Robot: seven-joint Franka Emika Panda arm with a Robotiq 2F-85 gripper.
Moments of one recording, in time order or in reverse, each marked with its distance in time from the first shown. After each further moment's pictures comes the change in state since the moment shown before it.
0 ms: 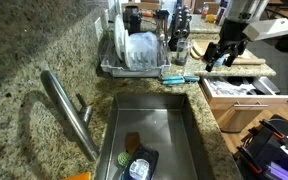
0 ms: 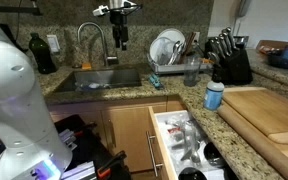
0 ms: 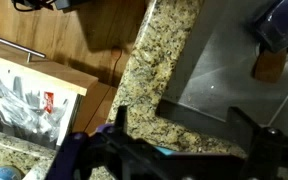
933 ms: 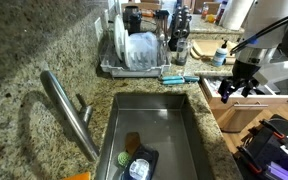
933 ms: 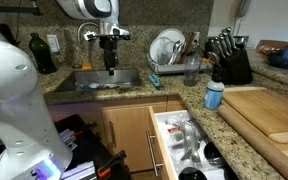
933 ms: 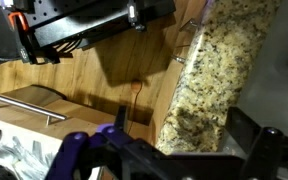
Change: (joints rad) arm 0.044 -0.090 -0.007 -0.331 0.033 0.117 0.080
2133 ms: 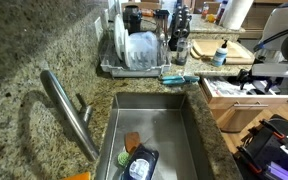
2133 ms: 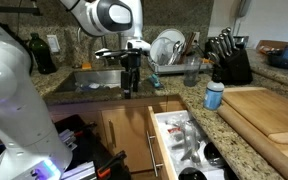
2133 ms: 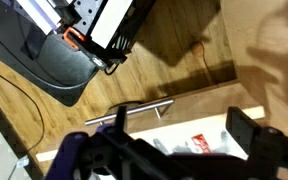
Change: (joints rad) arm -0.289 -0.019 -0.152 -0.161 -0.260 0.133 0.396
